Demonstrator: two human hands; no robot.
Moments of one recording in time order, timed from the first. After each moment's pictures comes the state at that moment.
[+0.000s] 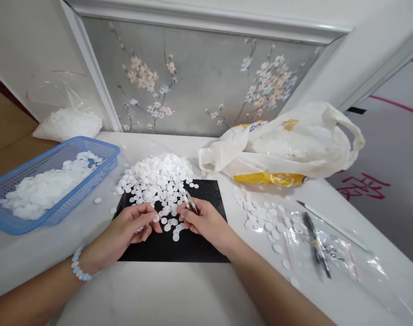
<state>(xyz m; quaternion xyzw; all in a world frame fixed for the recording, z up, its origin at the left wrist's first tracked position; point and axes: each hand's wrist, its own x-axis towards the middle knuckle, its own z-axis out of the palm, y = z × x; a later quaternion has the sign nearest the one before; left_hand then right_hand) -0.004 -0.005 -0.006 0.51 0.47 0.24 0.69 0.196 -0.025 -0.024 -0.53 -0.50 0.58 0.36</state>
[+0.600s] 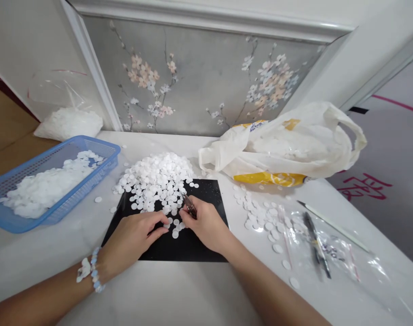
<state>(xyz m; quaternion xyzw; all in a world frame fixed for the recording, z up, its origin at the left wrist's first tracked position) 0.002 -0.014 -0.018 0.86 0.45 0.11 0.23 0.198 -0.025 -0.028 -0.59 -0.63 0.39 0.31</state>
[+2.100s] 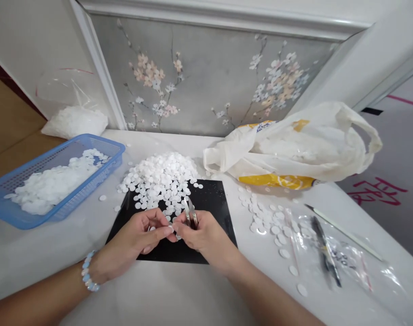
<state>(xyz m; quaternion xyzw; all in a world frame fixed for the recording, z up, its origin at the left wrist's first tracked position) 0.006 -0.021 -0.010 0.50 0.43 0.24 0.71 0.176 -0.044 -0.011 -0.51 -0.44 0.65 0.35</state>
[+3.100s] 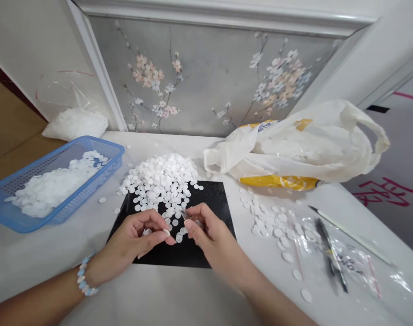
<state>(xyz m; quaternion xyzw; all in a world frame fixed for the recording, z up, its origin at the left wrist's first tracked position) 0.001 -0.021 -0.004 0.56 0.42 0.26 0.67 0.195 -0.057 -0.010 -0.56 -0.55 0.52 0.34</state>
